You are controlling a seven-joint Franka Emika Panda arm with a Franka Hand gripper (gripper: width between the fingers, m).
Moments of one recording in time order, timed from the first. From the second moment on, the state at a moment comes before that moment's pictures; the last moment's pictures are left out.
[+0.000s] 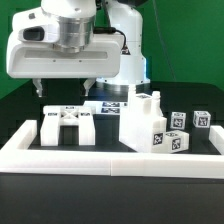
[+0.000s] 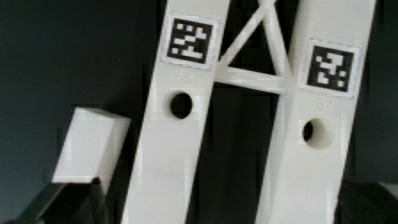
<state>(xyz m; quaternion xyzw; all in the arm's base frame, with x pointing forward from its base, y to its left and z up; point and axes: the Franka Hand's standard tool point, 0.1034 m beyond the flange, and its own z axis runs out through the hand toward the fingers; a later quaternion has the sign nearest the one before) 0.515 -0.151 0.082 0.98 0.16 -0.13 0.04</state>
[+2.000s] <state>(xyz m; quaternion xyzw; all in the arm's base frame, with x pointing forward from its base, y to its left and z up) 0.496 -0.110 0.066 0.99 0.13 -0.05 0.02</state>
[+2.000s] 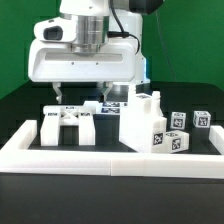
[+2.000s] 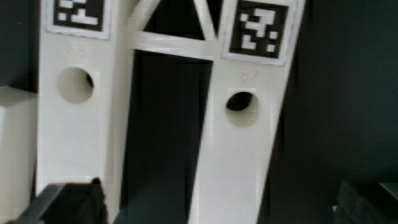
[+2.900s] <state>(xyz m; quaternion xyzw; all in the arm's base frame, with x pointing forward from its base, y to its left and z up) 0.497 -0.103 0.050 0.99 0.14 -0.06 0.02</state>
